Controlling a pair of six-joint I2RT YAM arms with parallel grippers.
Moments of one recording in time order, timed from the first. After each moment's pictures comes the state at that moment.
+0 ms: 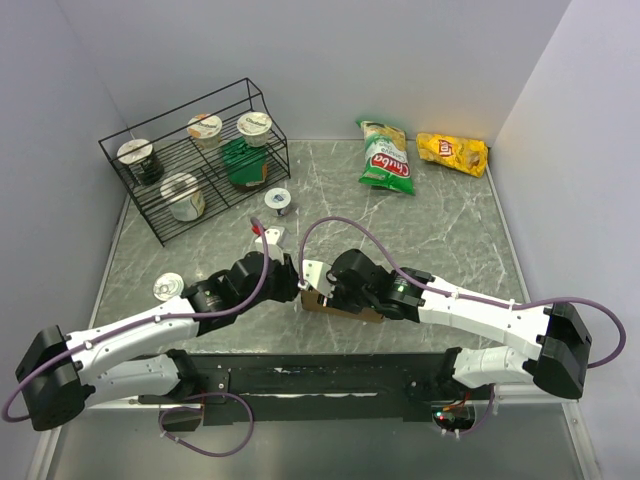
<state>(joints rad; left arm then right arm) -0.94 1.04 0.66 -0.13 -0.20 -0.64 1.05 1.21 0.90 -0.54 0.12 -0.40</state>
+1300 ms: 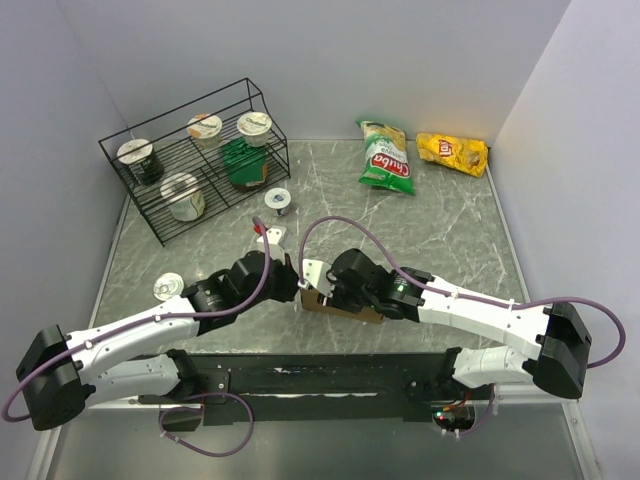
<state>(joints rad) -0.94 1.04 0.66 -0.12 -0.18 -0.62 1.05 1.22 0.90 -0.54 0.12 -0.39</state>
